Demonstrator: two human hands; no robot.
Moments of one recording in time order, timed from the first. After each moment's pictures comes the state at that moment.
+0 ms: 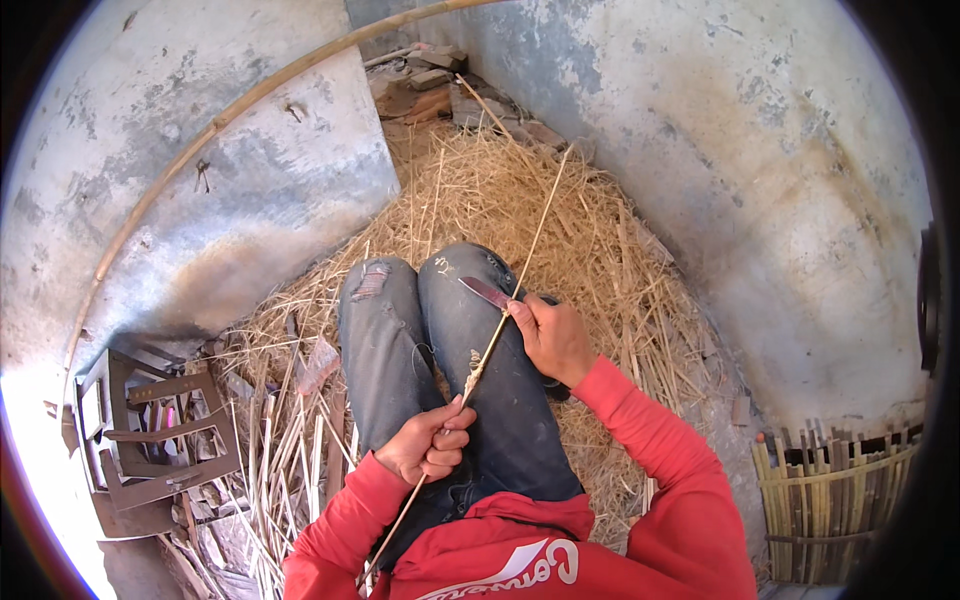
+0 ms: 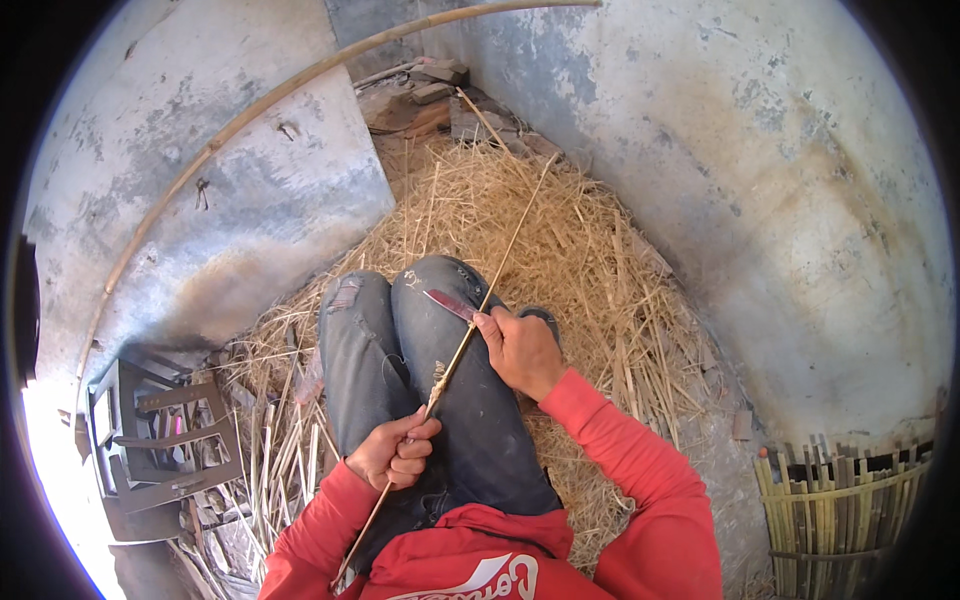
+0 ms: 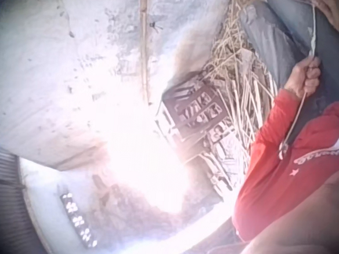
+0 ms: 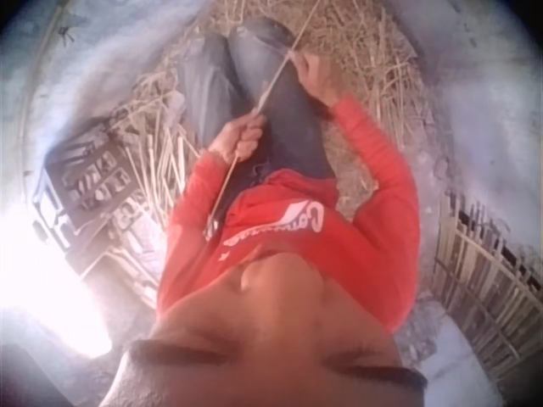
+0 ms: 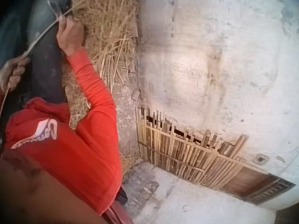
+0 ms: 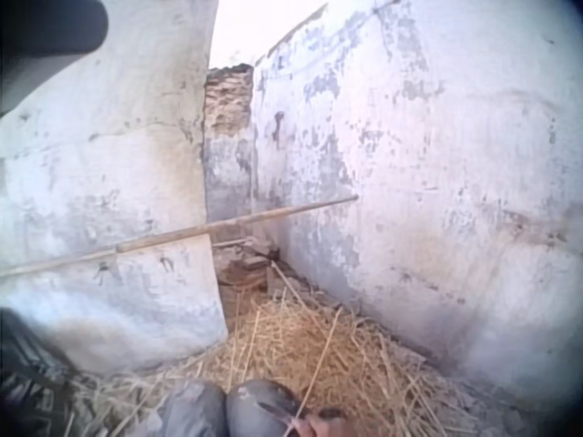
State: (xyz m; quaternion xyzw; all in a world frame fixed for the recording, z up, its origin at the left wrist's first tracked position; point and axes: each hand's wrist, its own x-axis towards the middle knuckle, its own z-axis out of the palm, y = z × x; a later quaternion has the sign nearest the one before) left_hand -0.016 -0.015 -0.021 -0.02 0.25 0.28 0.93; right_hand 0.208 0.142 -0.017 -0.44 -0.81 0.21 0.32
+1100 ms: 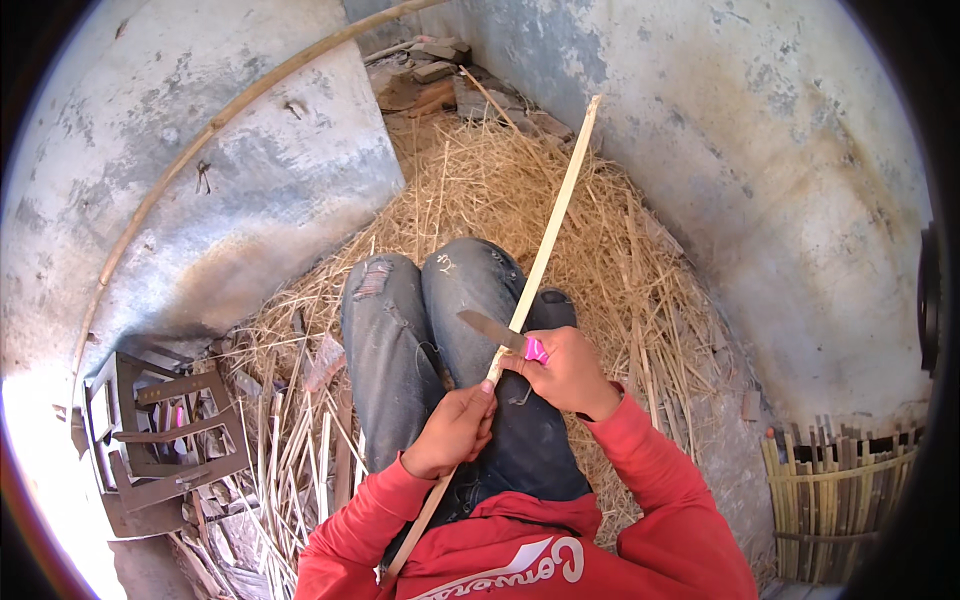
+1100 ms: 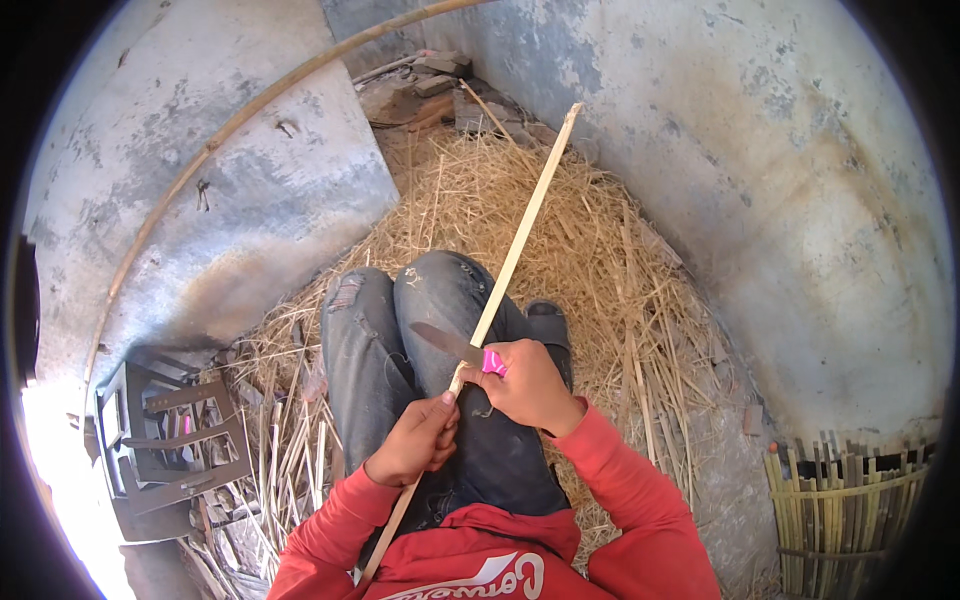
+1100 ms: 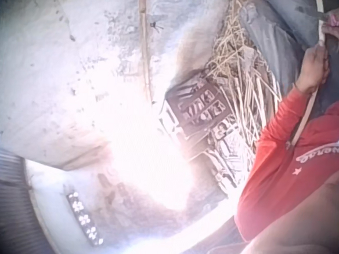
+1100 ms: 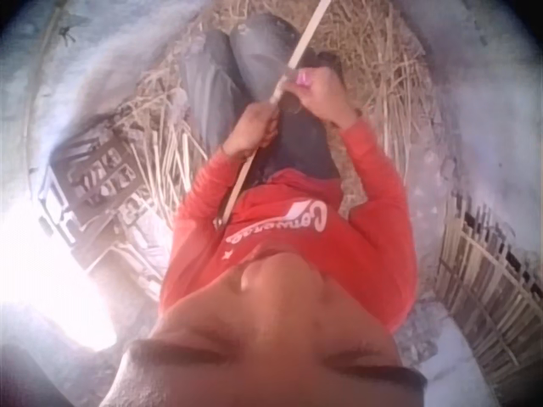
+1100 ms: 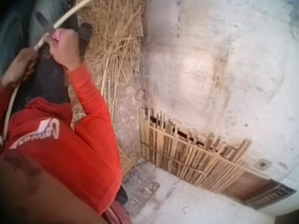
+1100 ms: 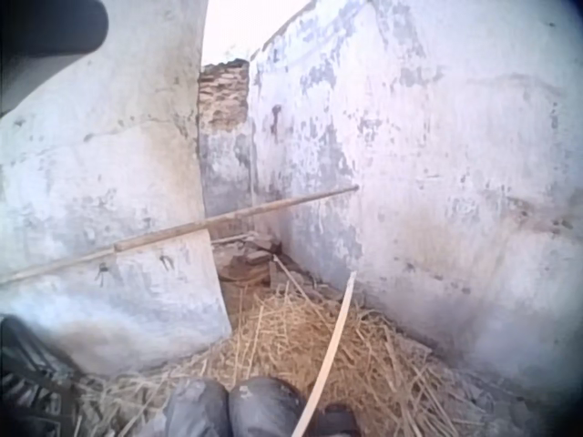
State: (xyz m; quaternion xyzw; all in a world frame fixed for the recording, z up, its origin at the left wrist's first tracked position) left_hand 0.031 -0.003 0.004 0.26 0.49 0.36 0.75; right_hand 0.214 0.101 0.022 -0.39 -0.75 0.45 0.29
